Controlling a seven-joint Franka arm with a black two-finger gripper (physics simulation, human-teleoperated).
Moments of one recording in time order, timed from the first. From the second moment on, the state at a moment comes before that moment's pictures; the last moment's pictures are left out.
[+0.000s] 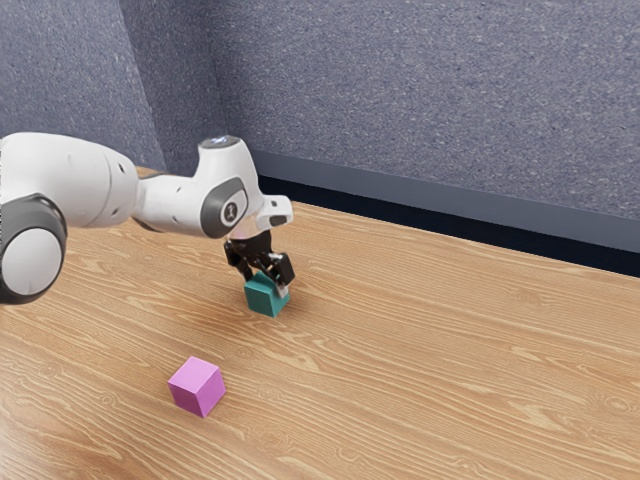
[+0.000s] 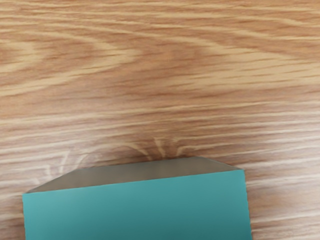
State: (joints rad) arm 0.04 0.58 -0.02 -1.67 -0.07 2.30 0.17
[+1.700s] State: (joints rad) arm 0.04 0.61 -0.02 -1.65 -0.07 2.30 0.07
